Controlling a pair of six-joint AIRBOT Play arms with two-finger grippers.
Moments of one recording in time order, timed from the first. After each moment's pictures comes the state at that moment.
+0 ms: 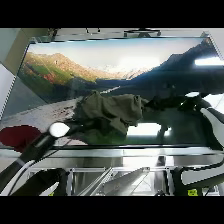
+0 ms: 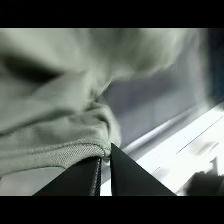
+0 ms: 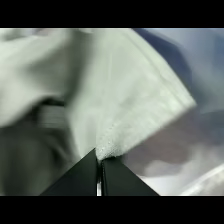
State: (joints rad) left arm -0.51 -0.89 0.61 0.63 -0.63 -1.39; right arm -0.16 -1.63 1.00 -0.39 1.17 0.87
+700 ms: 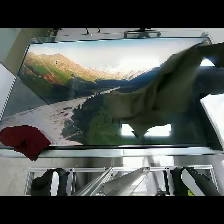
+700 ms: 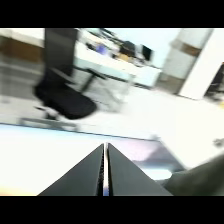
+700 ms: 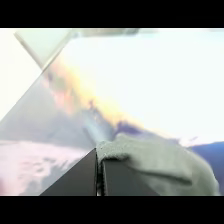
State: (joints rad) left arm 0.38 -0.37 1.21 0.61 -1.01 -1.35; right arm -0.38 -0.90 1.44 -0.47 1.29 1.03
